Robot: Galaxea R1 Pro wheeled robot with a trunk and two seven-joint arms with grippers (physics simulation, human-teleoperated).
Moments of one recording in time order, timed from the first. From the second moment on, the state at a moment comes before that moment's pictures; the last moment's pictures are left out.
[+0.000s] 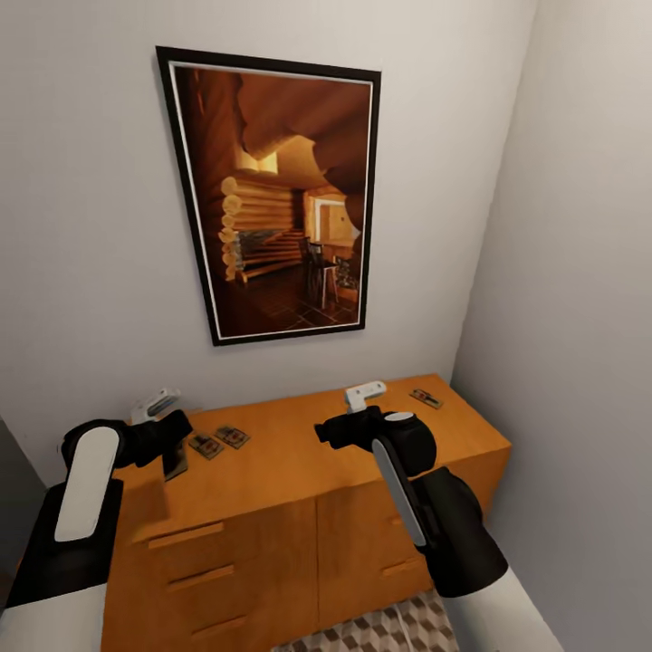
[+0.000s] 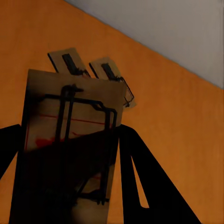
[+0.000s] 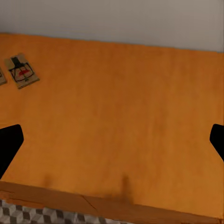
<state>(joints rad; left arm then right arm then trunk) -0.56 0.03 0.20 -1.61 1.01 1.02 0.83 -0.61 0.17 0.35 -1.50 -0.05 1.05 0.01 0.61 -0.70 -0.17</state>
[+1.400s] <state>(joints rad) -0.53 0.03 0.06 -1.61 1.01 1.03 0.85 -0.62 0.17 0.41 -1.31 -0.07 1.03 0.02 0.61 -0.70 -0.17</state>
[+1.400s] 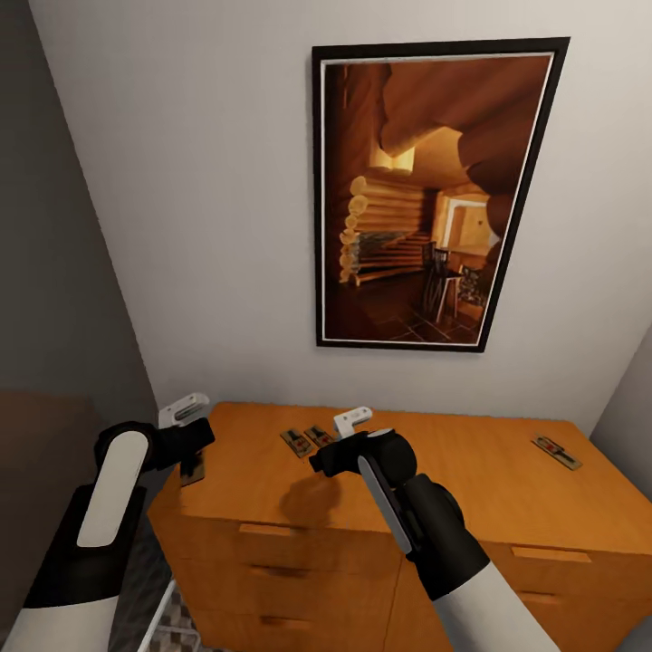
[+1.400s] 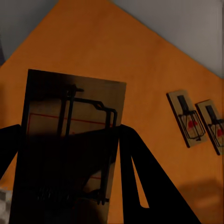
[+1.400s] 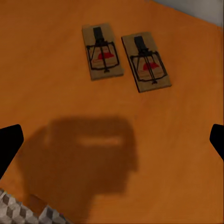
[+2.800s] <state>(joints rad) -0.59 -0.04 0.05 -1.61 1.00 1.00 0.99 -0.63 0.16 0.45 -1.19 -0.06 0.95 0.02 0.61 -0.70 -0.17</state>
